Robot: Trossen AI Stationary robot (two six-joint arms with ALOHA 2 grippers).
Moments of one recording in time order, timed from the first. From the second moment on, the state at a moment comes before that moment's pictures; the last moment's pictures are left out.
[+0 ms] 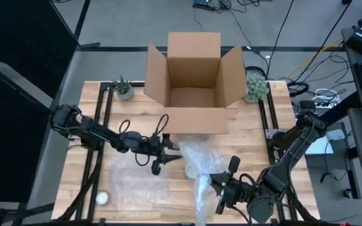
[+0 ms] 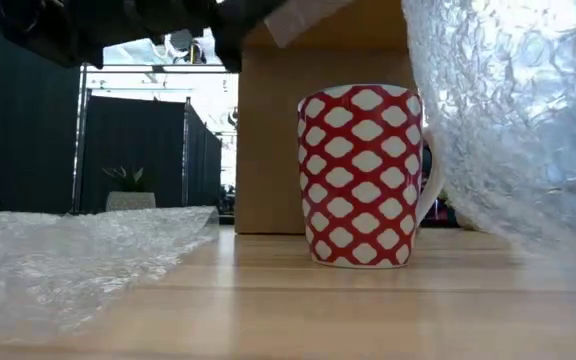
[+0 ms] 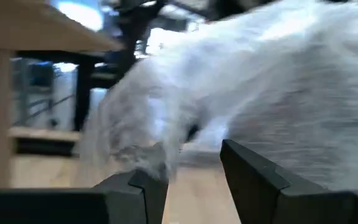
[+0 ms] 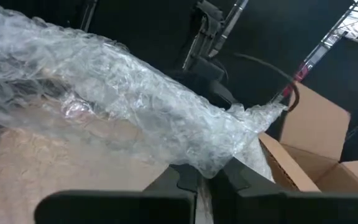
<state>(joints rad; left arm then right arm) -0.23 1.57 0.60 1.17 0.02 -0.15 0.84 1.63 1.40 -0.14 1.20 -0.12</state>
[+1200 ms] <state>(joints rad) -0.26 1.57 0.64 1.19 0.03 -0.15 0.84 1.63 1.40 -0.27 1.07 0.09</state>
